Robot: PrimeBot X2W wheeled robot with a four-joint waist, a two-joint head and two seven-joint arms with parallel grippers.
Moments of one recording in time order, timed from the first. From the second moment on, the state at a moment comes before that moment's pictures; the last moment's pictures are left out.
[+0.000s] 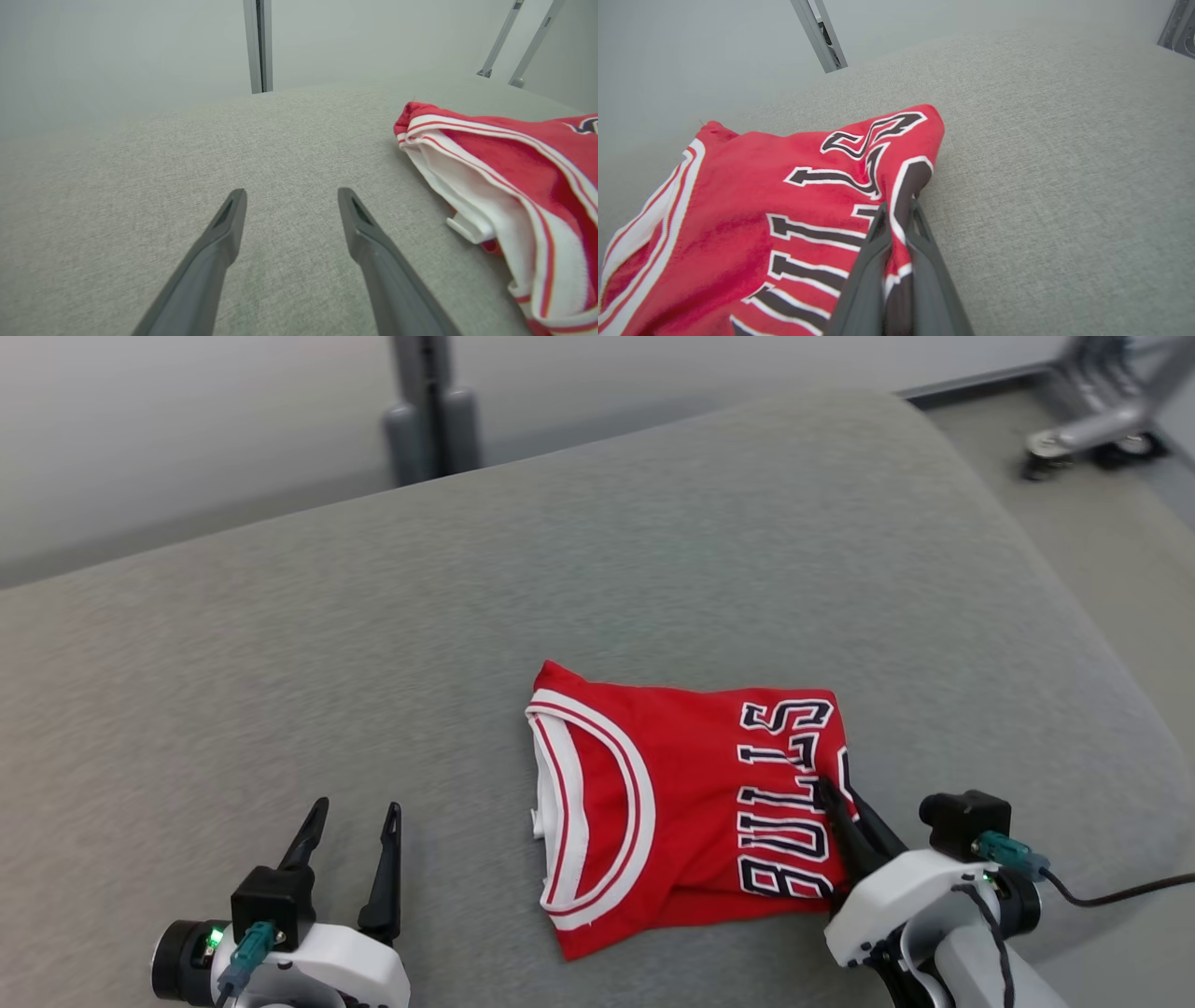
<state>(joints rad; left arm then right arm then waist) -0.11 0.05 -0.07 0.42 -0.08 -0.03 -0.26 -0.38 -0.05 0.34 0.75 0.46 0.13 -0.26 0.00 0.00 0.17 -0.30</state>
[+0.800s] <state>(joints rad) -0.15 0.07 -0.09 0.38 -0.02 -0.05 -0.26 -0.50 -0.05 0.17 0.76 0.37 0.13 -0.26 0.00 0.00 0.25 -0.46</state>
